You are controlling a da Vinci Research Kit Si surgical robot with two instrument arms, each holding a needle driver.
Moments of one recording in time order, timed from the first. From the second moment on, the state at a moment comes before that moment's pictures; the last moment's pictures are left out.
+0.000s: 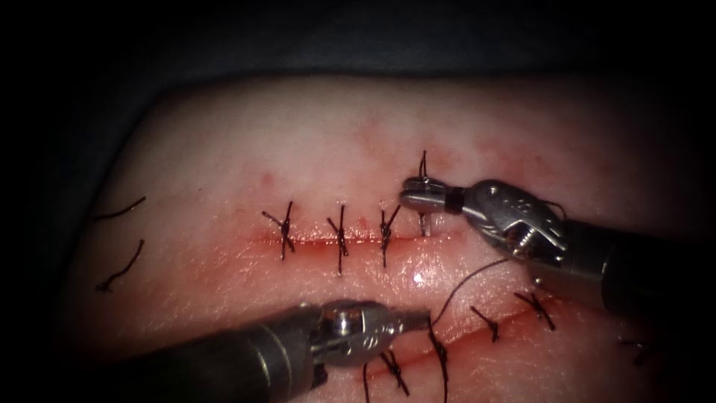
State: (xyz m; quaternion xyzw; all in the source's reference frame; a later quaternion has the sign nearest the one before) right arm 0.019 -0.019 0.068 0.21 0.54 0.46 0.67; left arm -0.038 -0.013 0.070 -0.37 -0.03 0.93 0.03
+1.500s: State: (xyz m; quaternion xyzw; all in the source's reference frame) right arm 0.021 -0.021 0.063 0.35 0.49 0.57 0.56; left arm -0.037 -0.012 0.072 -0.37 -0.04 0.93 0.04
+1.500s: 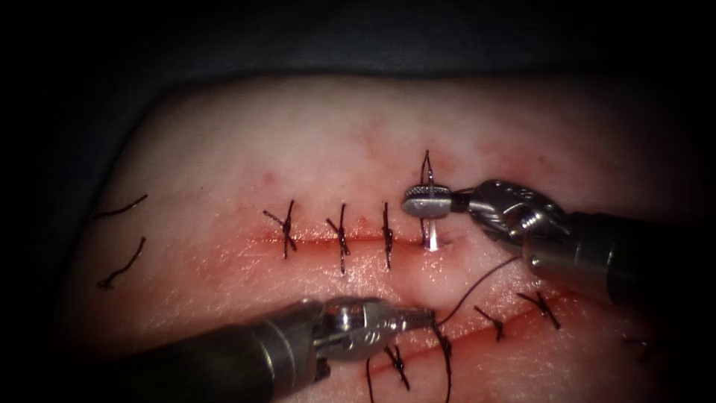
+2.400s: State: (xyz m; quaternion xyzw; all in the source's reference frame) right arm 0.022 -0.026 0.062 0.42 0.44 0.60 0.52; left arm -0.036 -0.012 0.072 -0.37 -0.04 0.93 0.04
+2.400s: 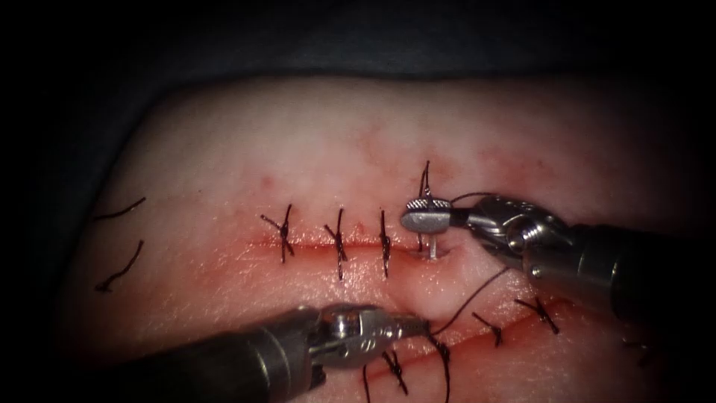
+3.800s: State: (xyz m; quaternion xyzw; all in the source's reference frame) right arm 0.016 -0.017 0.068 0.47 0.47 0.64 0.40; left arm -0.035 -0.010 0.071 -0.52 -0.01 0.86 -0.05
